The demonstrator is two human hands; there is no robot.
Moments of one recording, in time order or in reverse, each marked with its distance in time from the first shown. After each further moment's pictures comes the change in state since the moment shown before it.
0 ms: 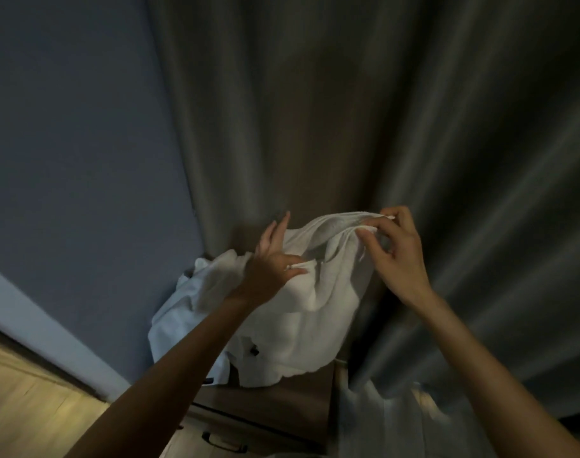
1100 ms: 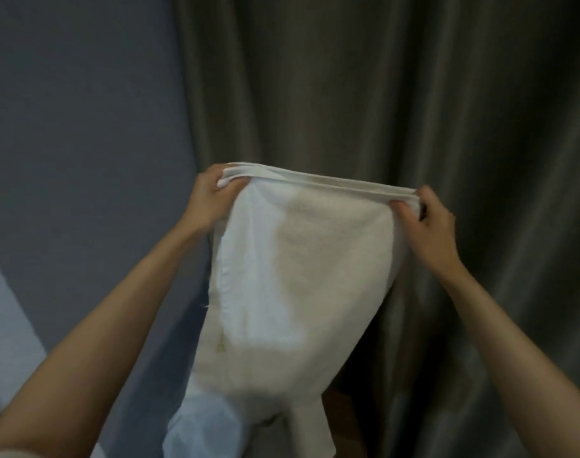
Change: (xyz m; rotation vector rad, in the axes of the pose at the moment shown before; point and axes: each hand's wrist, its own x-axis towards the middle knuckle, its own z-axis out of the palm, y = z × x) left_hand 0.130 0.057 -0.260 -0.182 0.503 0.153; right_hand 0.138 -0.067 -0.067 0.132 0.259 -0.048
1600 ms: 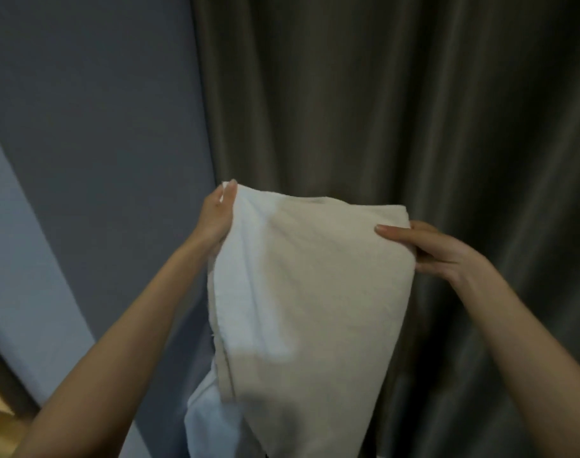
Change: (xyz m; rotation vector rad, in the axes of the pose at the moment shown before) left_hand -0.047 -0.024 -0.018 -0.163 0.082 -0.524; right_hand -0.035 -0.037 -0.006 0.611 -0.572 0.873
